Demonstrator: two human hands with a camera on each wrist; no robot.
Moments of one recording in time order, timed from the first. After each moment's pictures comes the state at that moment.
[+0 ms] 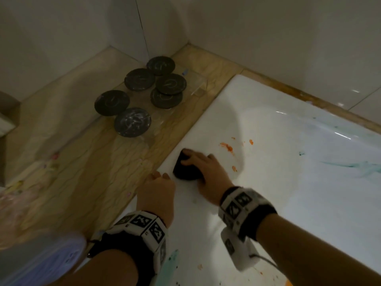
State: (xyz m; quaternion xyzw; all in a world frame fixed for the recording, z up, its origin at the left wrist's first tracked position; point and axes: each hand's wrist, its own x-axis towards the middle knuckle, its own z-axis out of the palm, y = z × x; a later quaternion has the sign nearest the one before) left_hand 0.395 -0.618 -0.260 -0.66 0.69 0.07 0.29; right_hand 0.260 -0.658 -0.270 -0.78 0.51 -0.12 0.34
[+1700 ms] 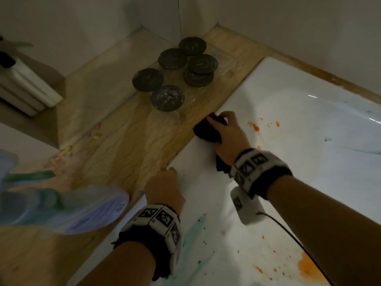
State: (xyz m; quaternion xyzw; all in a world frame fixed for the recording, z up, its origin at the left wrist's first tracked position) left_hand 0.438 -0.562 -0.241 -0.74 0.59 0.22 0.21; right_hand 0.296 -0.661 -0.247 -0.76 0.58 -0.10 0.27
